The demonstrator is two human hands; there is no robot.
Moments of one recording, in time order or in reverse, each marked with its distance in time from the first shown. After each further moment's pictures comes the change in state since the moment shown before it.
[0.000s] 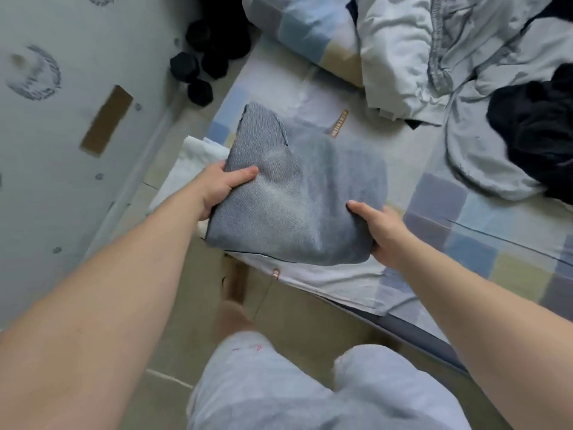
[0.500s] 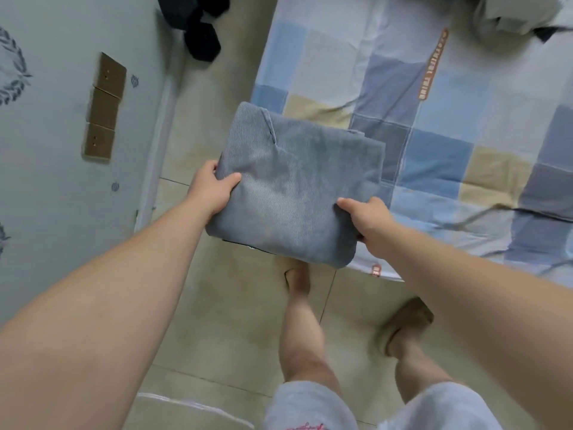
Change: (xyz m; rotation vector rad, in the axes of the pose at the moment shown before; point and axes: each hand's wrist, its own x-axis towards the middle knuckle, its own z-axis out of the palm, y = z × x) left_hand 0.206 -0.122 -0.243 0.442 0.183 -0.083; right_hand 0.125 0.091 0.288 -0.077 0.144 0.177
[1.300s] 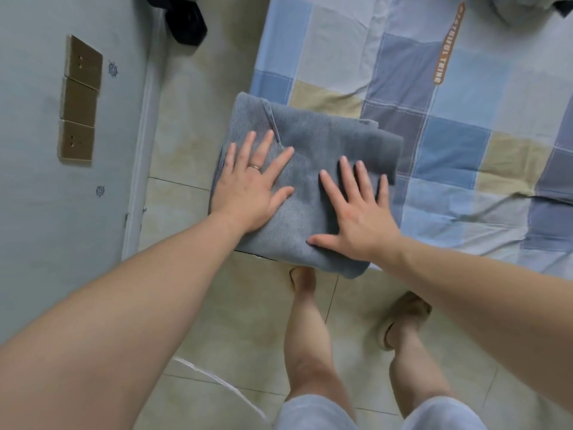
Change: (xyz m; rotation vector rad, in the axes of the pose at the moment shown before) left_hand 0.016 -0.004 0.034 1.054 0.006 0.785; right_hand 0.016 0.025 0.037 -1.444 0.047 -0.759
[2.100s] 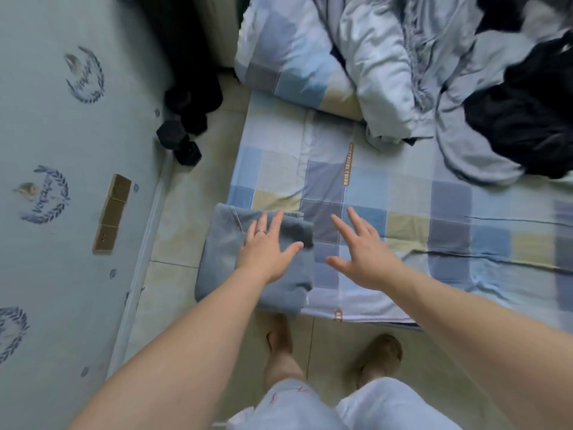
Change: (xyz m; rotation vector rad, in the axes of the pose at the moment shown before) left_hand -0.038 0.130 -0.177 -0.505 -0.147 -0.228; right_hand -0.121 0.066 -0.191 0.236 0.003 0.149
